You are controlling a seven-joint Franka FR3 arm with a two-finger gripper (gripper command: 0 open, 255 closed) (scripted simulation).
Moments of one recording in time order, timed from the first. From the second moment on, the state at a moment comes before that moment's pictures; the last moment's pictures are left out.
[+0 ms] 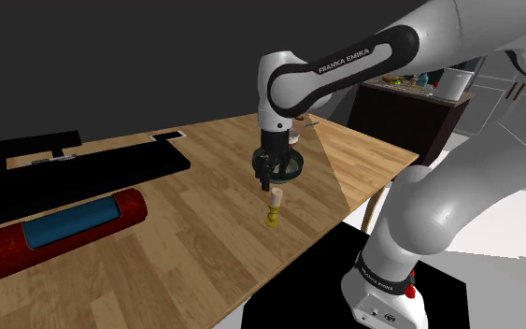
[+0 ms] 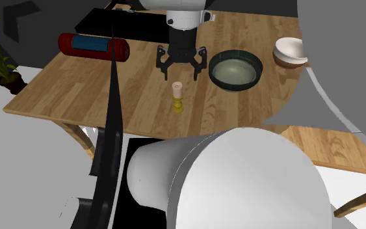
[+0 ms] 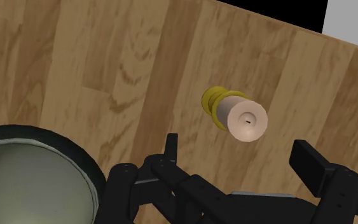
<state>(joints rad) 0.08 -0.48 0.00 -2.62 0.07 1.96 0.01</state>
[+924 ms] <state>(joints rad) 0.10 -0.38 0.01 -2.70 0.09 2.12 0.00</state>
